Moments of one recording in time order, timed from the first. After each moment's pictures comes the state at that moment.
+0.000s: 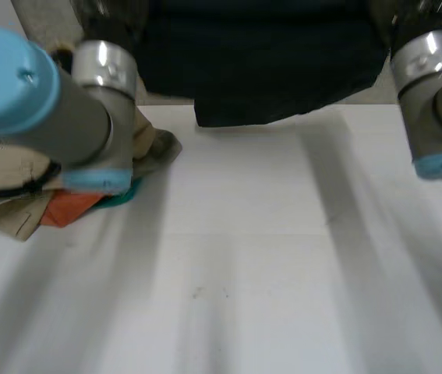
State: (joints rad) left arm 4.15 -2.06 -1.08 3.71 -1.74 3.83; right arm 1.91 -1.13 1.08 -0.42 1.51 2.46; left_hand 1.13 1.20 1.19 1.20 1.00; right_hand 0.98 1.17 1.18 1.19 0.99
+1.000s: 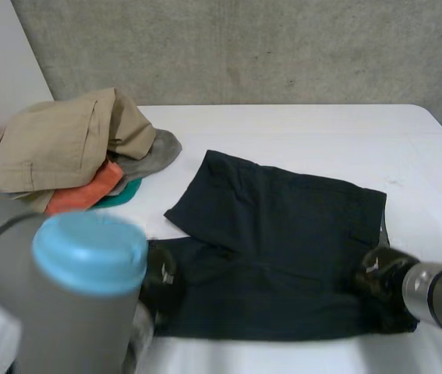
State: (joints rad) left arm 3.89 -1.92 -1.60 2.90 -1.89 3.98; right arm 1.87 -1.29 1.69 0.49 1.51 2.21; left_hand 1.13 1.20 1.19 1.20 1.01; right_hand 0.98 1.17 1.18 1.19 1.00
